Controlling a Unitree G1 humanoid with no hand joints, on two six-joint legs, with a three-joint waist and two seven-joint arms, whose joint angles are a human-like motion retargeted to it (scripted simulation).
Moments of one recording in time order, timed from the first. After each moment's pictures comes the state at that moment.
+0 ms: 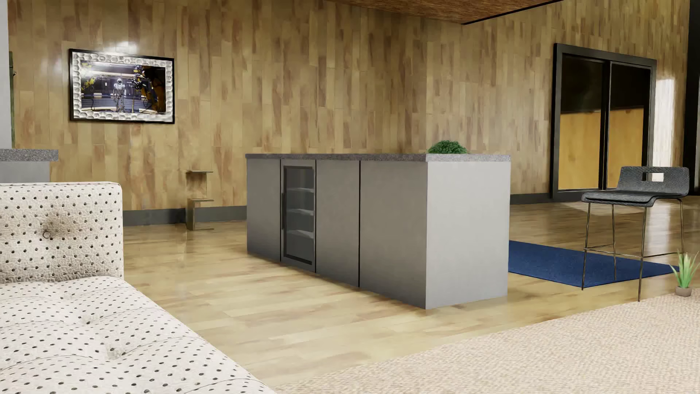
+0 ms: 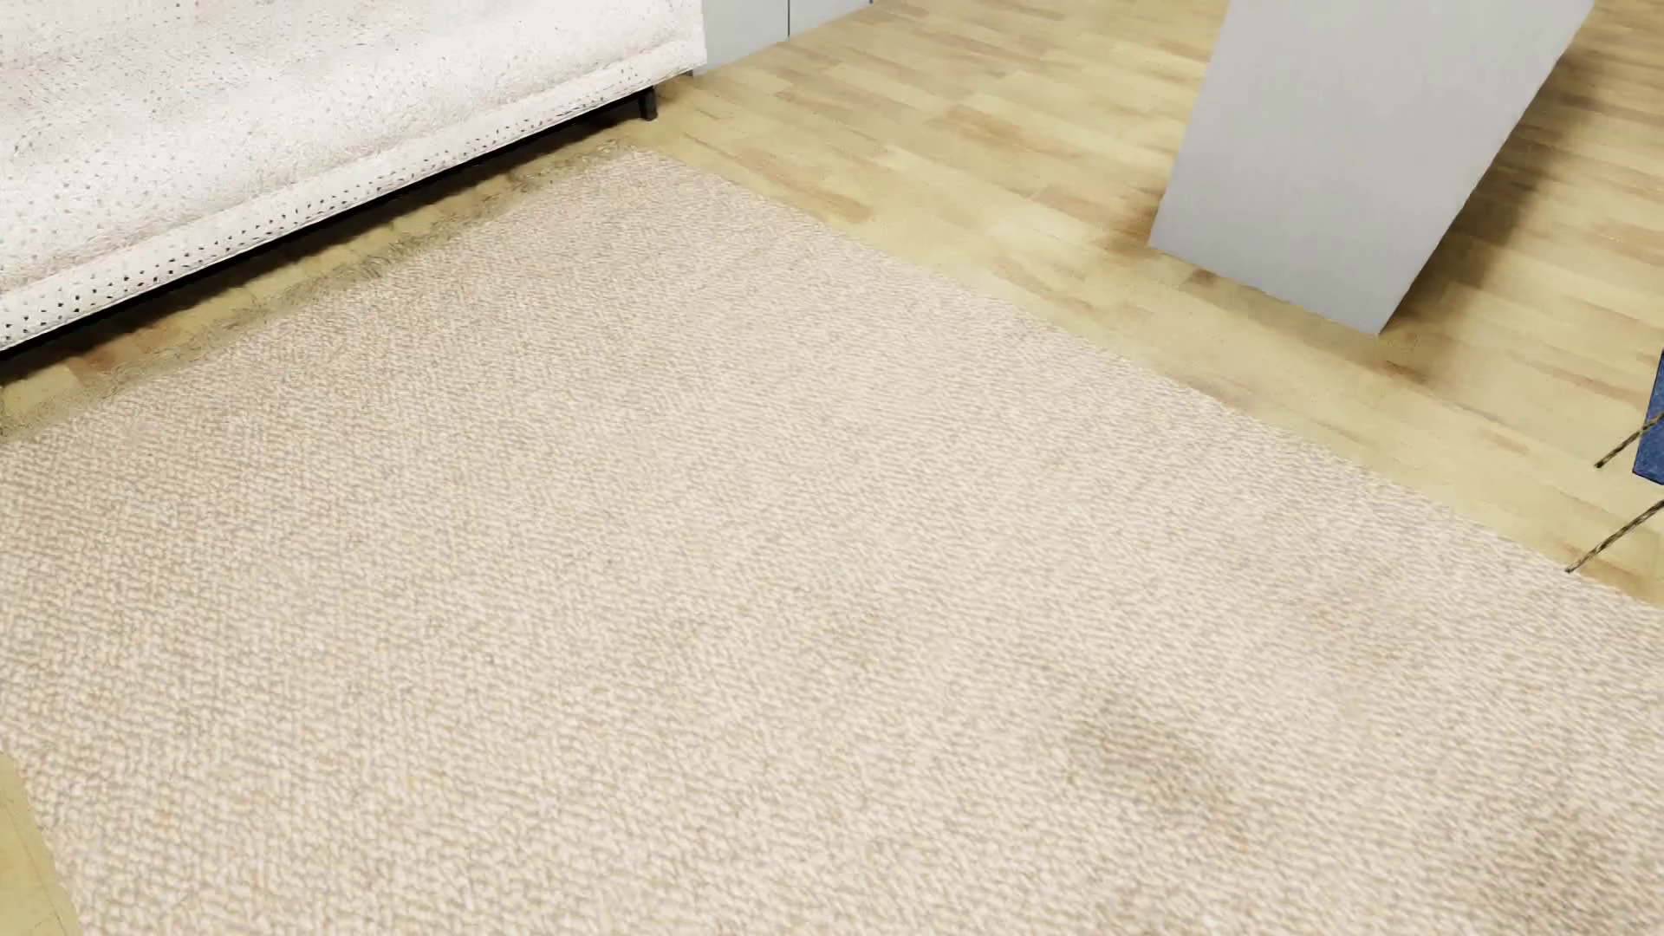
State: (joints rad) body -0.06 -0.04 0.04 0.09 0.18 0.06 0.00 0.00 -0.03 0.53 0.43 0.23 0.21 -0.15 -0.36 0.32 -0.32 0.00 0.00 -0.48 0.62 0.85 0.96 0.00 0.00 0.00 0.00 0.00 0.00
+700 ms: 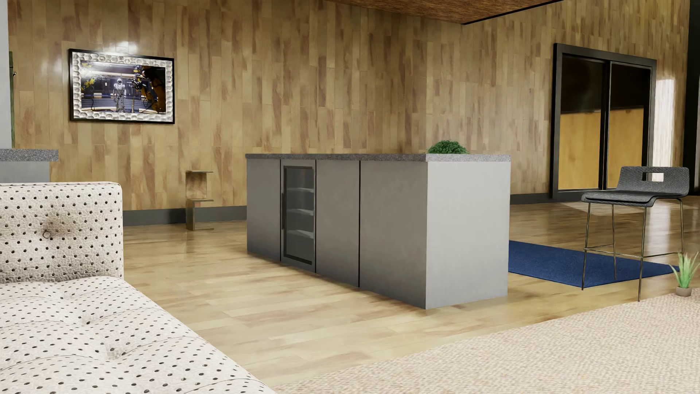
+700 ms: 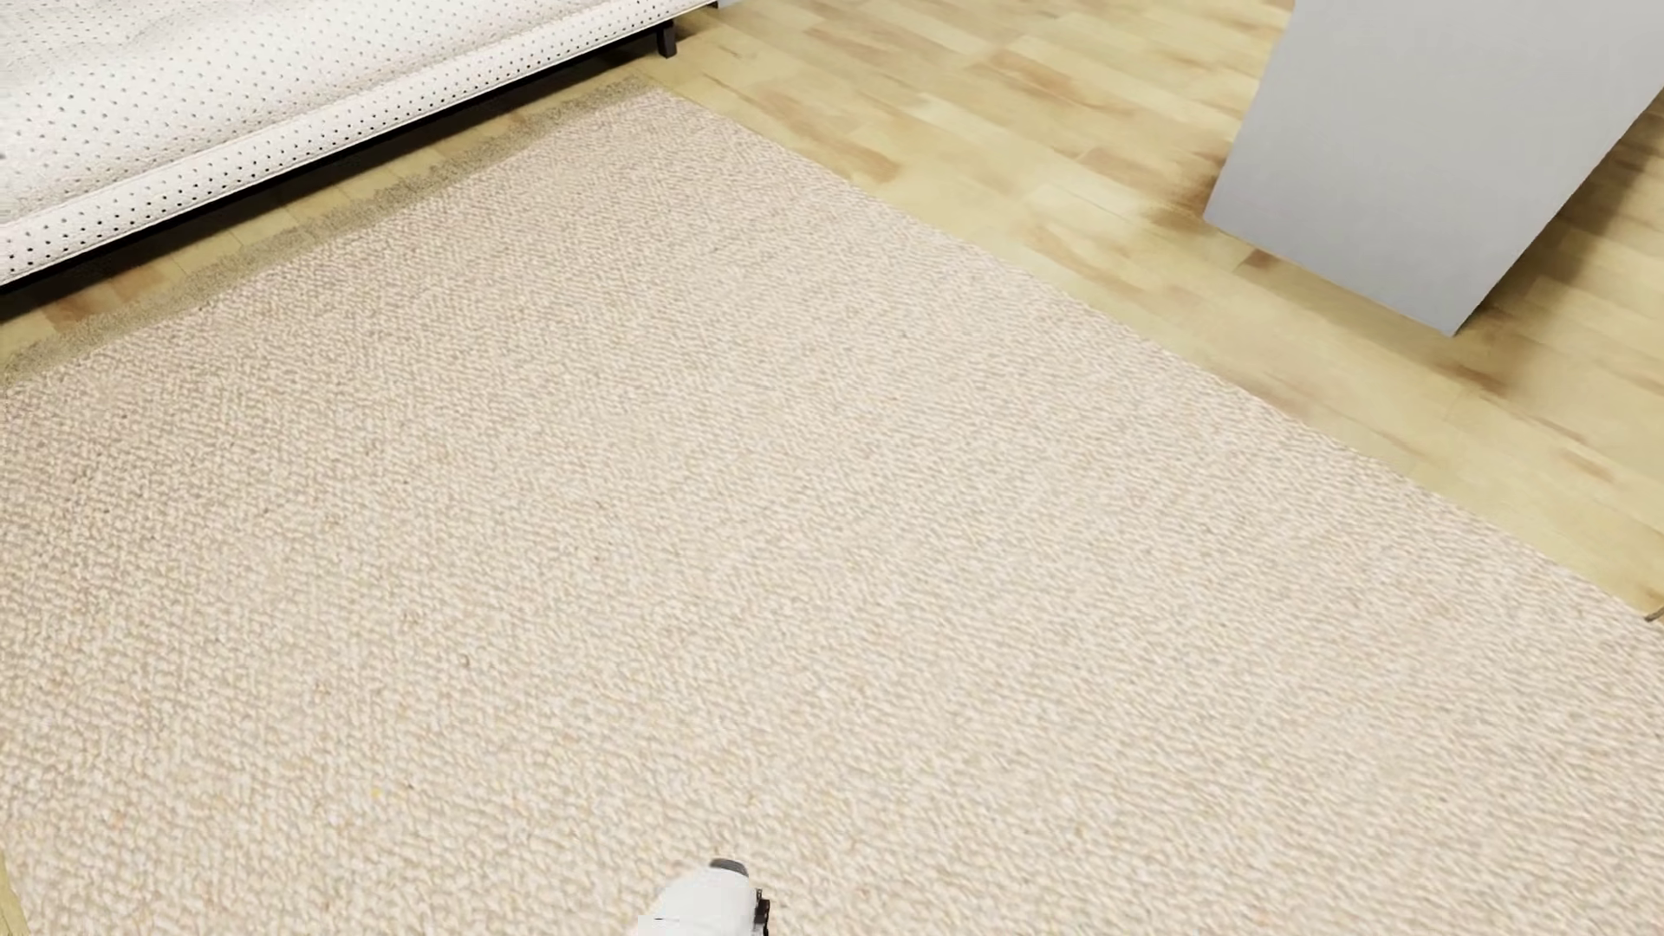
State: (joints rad) body -0.54 0.22 0.22 0.11 0.16 0.04 0.00 0.00 0.09 0.73 0.39 0.32 0.07 -0.13 -0.49 0.33 -0.34 0.00 0.00 -0.48 0.63 0.95 0.82 0.00 0.00 0.00 0.00 0.00 0.00
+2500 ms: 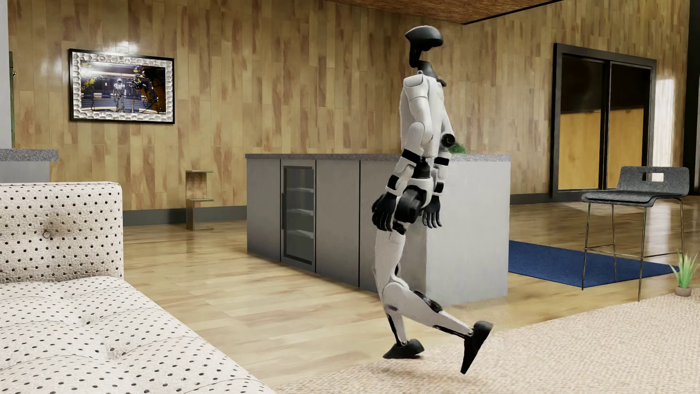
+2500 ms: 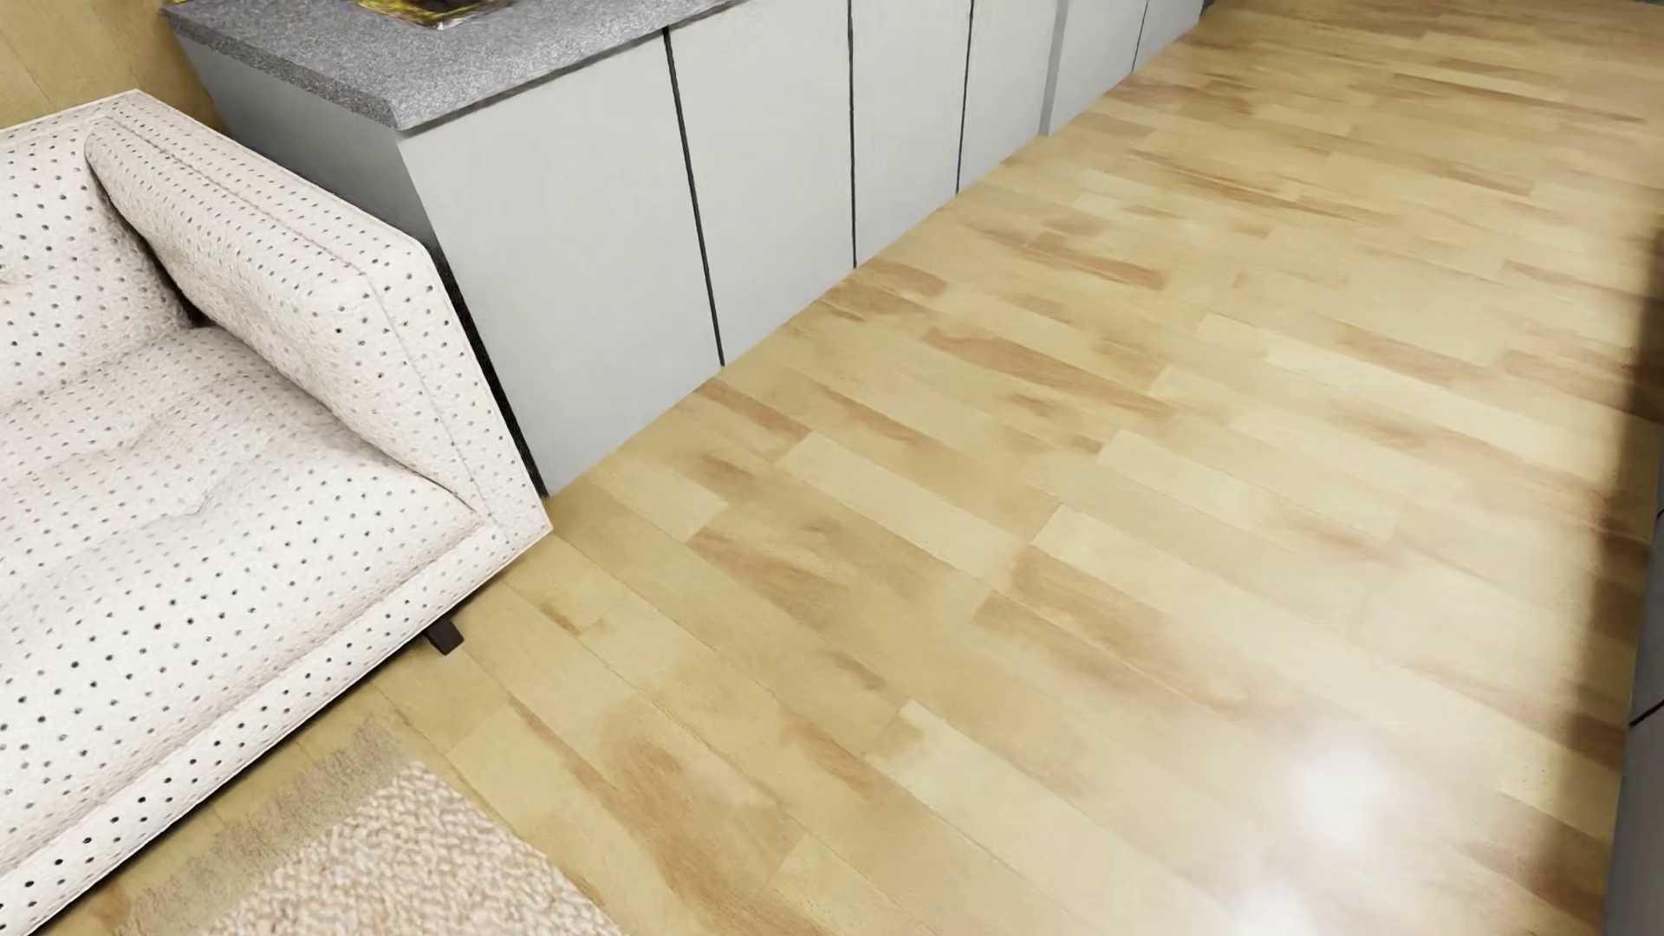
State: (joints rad) body -0.03 -0.29 -0.01 0.14 0.23 0.14 0.00 0.00 0.08 1.28 0.64 0.28 0.33 -0.06 0.13 0.37 -0.38 0.00 0.00 -0.36 0.71 0.85 0.93 0.00 0.00 0.00 0.00 0.00 0.00
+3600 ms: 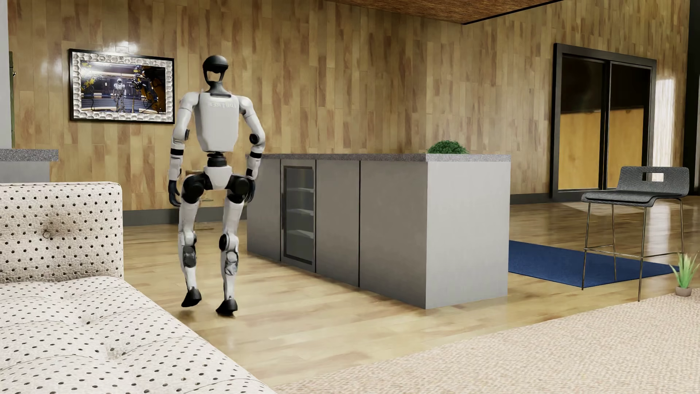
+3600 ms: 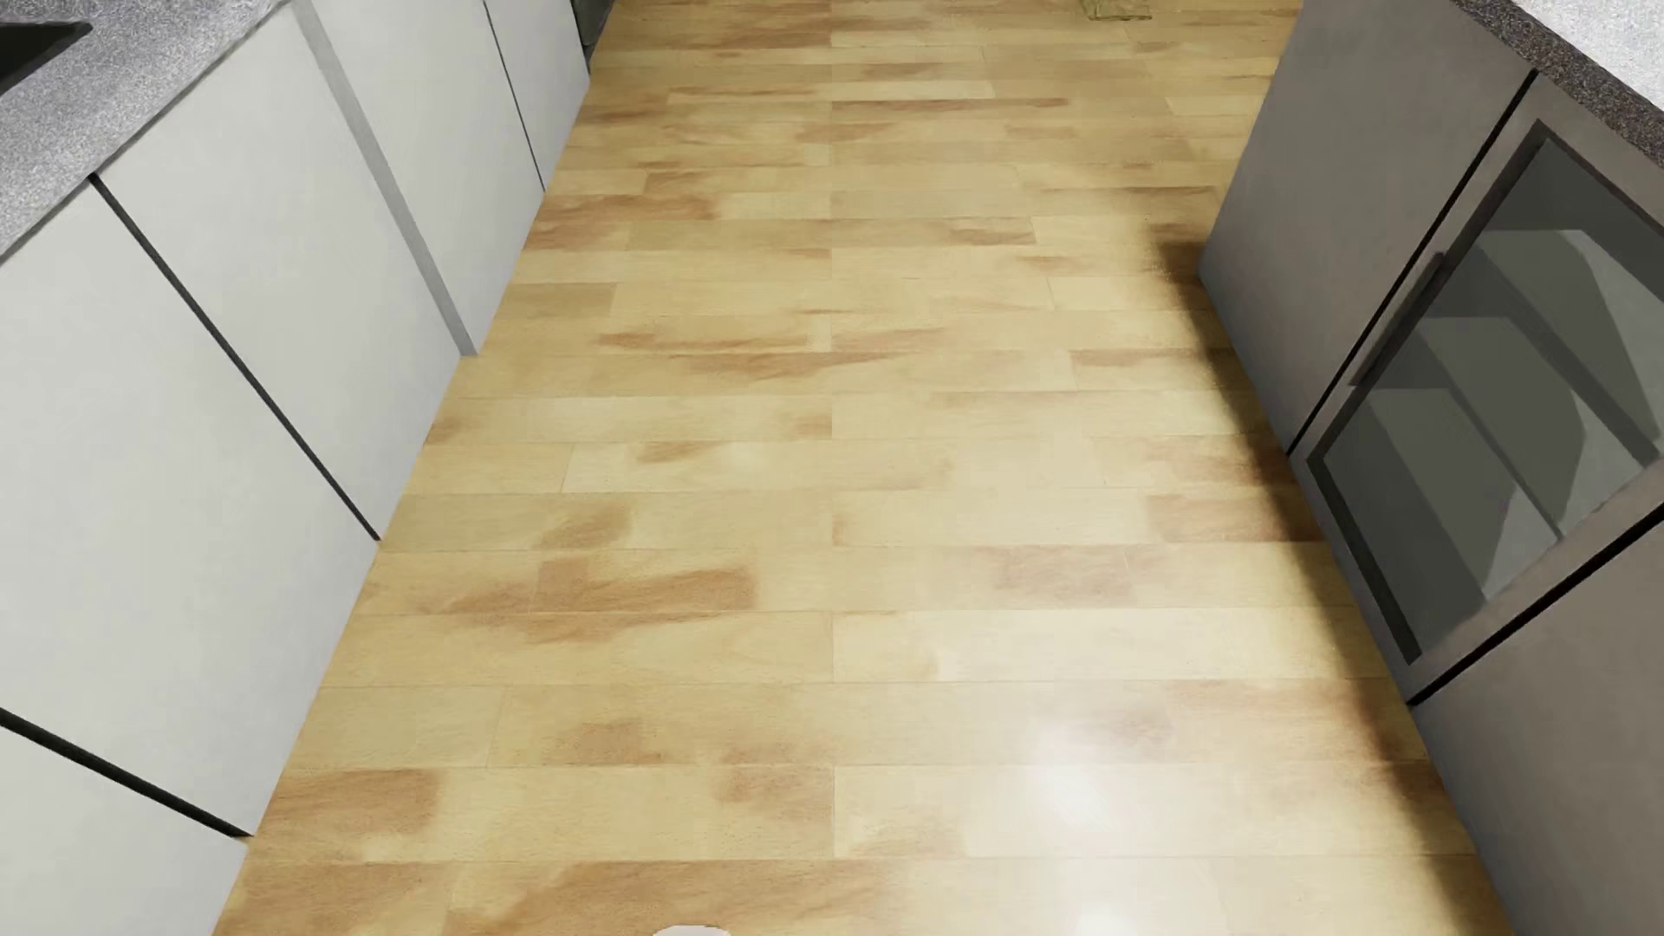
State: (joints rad) body -0.34 0.01 0.13 0.10 0.20 0.06 0.00 0.00 0.13 1.10 0.51 0.35 0.24 -0.26 -0.13 0.38 -0.39 0.00 0.00 -0.49 0.56 0.88 0.78 0.00 0.00 0.00 0.00 0.00 0.00
